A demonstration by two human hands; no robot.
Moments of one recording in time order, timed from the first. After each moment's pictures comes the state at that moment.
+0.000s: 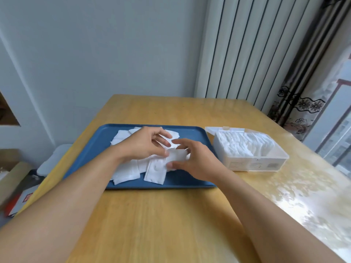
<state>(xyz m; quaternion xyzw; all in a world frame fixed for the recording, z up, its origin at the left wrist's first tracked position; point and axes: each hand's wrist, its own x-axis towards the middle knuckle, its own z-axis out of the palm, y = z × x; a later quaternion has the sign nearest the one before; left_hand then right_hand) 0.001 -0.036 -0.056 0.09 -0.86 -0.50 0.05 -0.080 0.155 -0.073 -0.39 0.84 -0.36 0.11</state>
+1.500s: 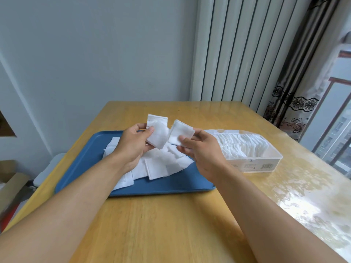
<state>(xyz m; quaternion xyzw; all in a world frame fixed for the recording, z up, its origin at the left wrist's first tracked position) -0.017 -0.017 -0.058 0.21 -0.59 -0.74 0.25 -0.089 0.156 -0.058 -0.16 0.55 -0.79 0.22</state>
